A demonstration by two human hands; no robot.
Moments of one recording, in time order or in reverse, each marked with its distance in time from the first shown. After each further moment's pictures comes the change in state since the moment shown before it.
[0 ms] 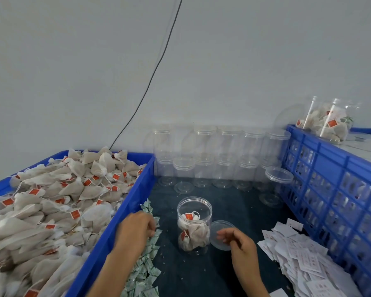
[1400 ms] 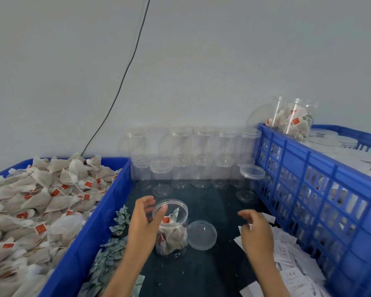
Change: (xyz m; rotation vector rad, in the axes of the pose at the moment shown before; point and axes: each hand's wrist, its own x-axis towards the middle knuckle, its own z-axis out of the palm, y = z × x) left_hand 0.008 0.068 0.029 -0.951 0.271 0.035; right_hand 0.027 -0.031 -0.072 -0.509 0.251 0.047
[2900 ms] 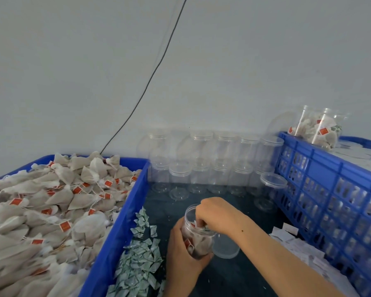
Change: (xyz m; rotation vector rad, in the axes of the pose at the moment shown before) left_hand -0.035 -0.058 0.035 -0.208 -0.047 0.108; right_hand 0.009 -0.168 0.050 -1.061 -0.876 -0.879
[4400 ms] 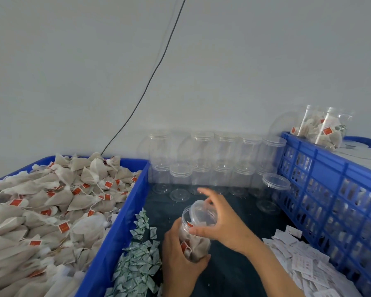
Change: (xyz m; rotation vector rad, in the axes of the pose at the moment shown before) left_hand 0.001 0.001 -0.007 0.234 0.054 0.026; right_hand -0.022 0.004 0.053 1.204 0.468 0.086
